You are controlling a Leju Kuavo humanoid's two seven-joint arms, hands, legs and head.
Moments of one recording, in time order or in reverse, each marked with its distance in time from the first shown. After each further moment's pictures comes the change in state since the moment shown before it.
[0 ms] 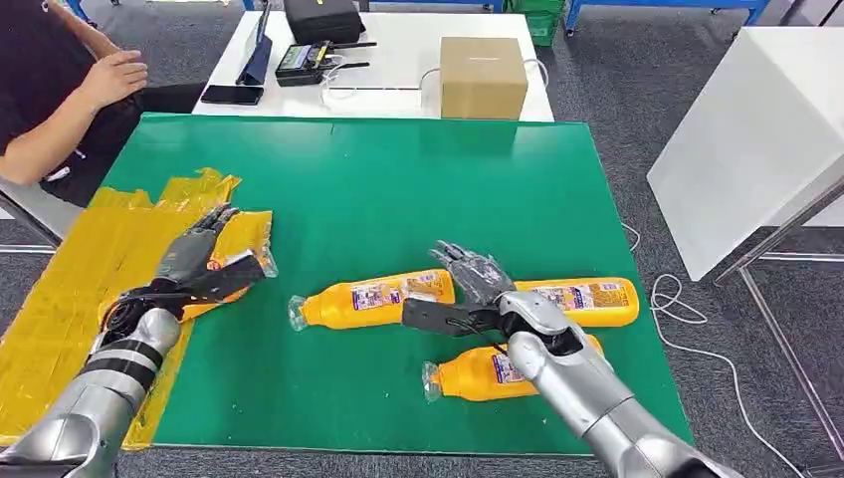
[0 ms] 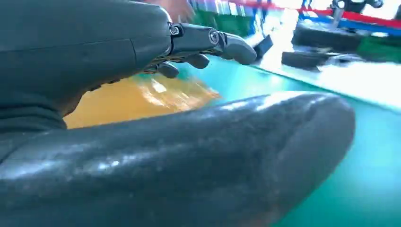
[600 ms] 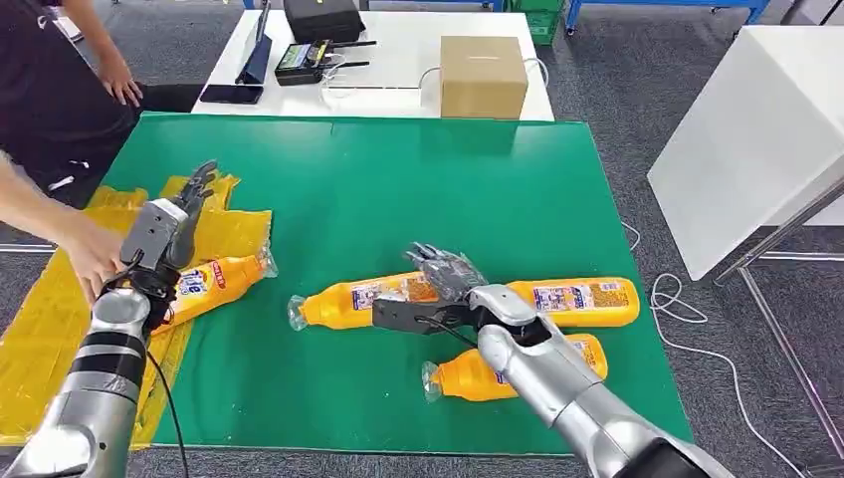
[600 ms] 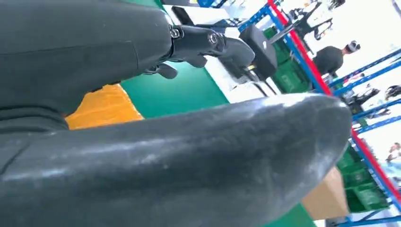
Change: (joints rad) left arm 0.055 -0.071 0.195 -0.267 0.451 -0.351 -0.039; right arm -0.071 0.100 0.048 0.124 0.039 0.016 0.021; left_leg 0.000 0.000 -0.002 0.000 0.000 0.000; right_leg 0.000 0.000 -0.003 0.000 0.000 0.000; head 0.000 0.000
